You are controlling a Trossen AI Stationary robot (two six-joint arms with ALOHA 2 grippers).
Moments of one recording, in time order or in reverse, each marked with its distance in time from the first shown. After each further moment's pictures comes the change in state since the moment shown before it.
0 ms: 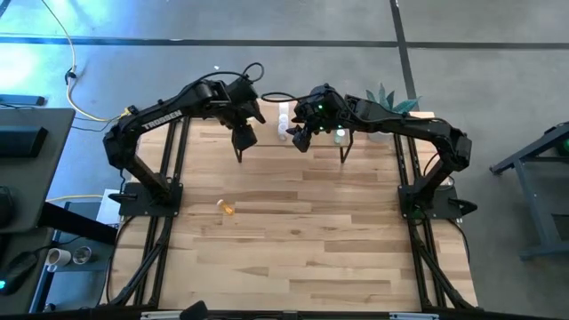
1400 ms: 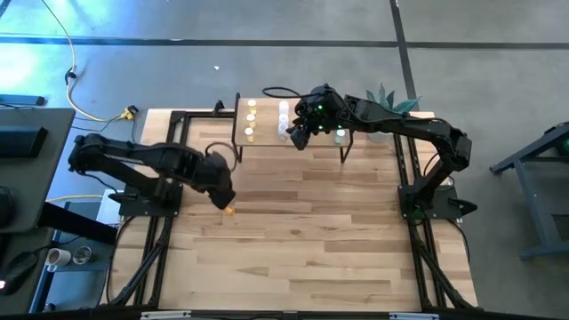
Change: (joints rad) left arm -0.634 -0.361 -0.413 -0.109 -0.092 -1.076; right arm 0.000 0.000 0.000 -0.008 0.000 0.177
